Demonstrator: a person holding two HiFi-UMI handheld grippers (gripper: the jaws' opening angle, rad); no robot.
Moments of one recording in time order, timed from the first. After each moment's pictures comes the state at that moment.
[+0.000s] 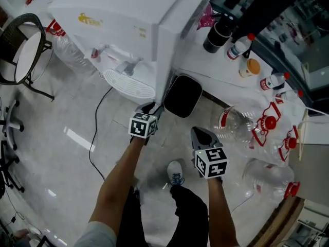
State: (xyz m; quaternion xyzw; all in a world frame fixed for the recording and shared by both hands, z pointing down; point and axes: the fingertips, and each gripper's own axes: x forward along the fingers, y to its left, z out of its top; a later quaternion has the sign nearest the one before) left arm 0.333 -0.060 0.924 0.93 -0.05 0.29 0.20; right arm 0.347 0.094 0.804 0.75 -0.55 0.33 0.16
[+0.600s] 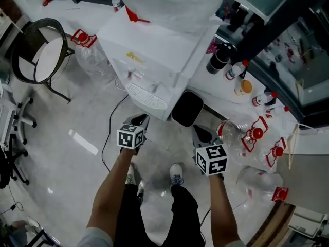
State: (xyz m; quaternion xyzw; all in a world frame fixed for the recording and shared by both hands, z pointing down) left arm 0.228 -0.111 0.783 0.93 -0.11 0.28 0.21; right arm 0.326 0.044 0.656 0.73 -0.59 0.29 0.18
